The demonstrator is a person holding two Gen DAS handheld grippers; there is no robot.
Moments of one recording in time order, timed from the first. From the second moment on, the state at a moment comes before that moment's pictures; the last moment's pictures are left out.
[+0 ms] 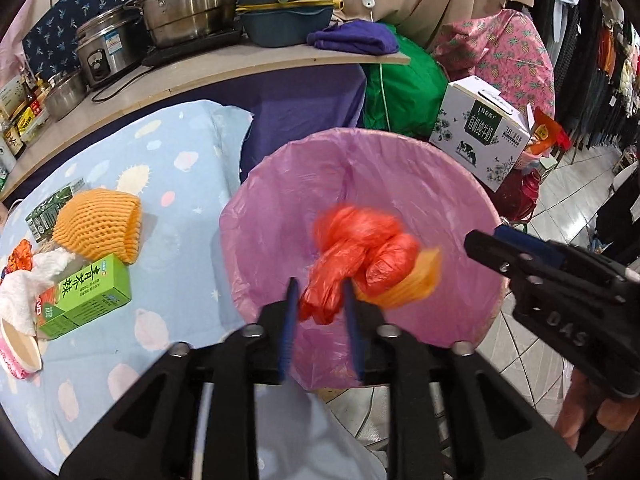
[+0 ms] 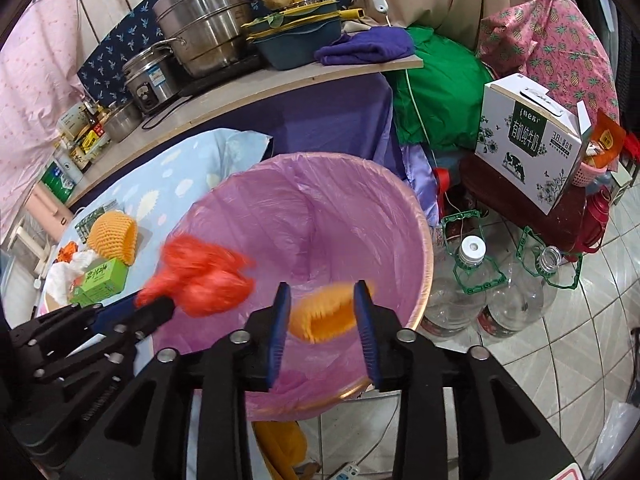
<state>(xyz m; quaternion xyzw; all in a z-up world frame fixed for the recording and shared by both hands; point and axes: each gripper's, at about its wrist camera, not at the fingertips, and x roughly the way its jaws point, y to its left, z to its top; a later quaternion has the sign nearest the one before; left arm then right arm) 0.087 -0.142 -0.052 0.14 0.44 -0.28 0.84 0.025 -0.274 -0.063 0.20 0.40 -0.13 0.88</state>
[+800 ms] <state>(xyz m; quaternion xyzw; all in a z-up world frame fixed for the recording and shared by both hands) 0.099 -0.033 -0.029 0.04 0.43 -0.17 0.88 0.040 -0.220 -0.028 0.17 0.38 -0.07 0.91</state>
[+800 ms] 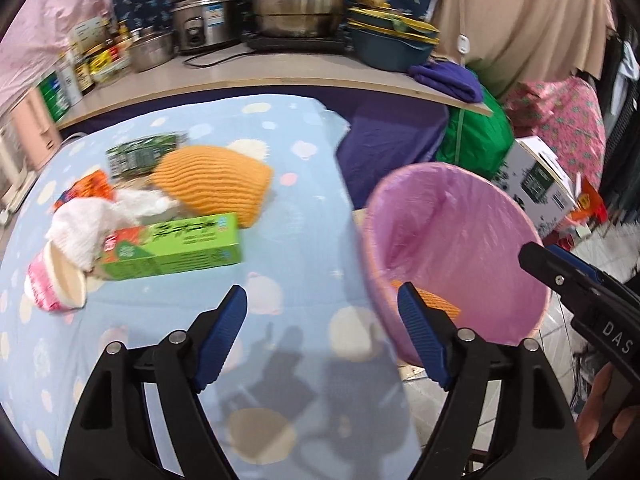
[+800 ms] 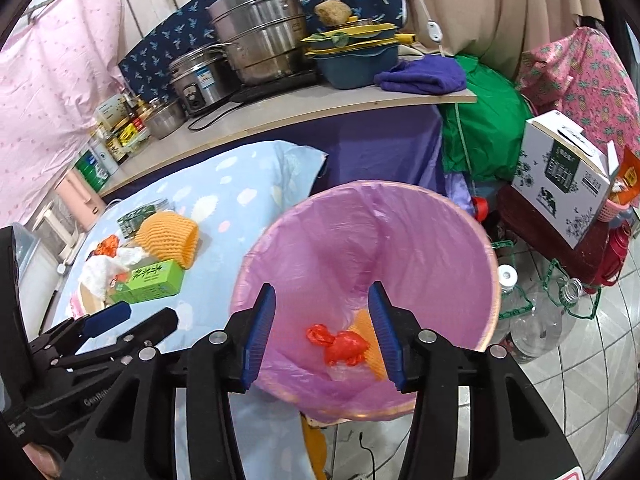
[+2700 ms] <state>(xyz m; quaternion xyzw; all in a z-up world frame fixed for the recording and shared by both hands) 0.168 0.197 -0.014 -0.09 0.41 -0.09 0.90 0.198 0.005 -0.046 0.08 0.43 0.11 0.89</state>
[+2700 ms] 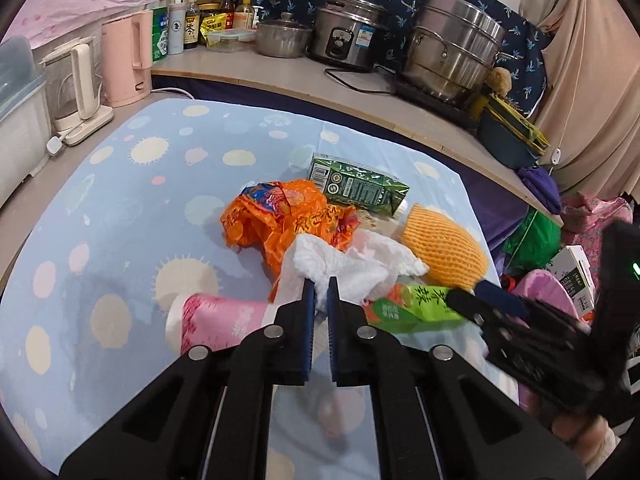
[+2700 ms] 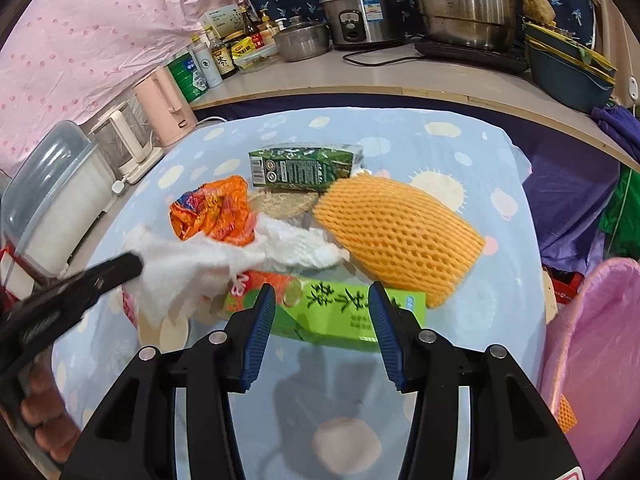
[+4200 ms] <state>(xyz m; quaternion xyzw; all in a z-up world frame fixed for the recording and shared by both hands) 0.066 0.153 0.013 -0.08 0.41 -0.14 0.90 0.105 -0.044 0.016 0.13 0.37 0.18 0.90</state>
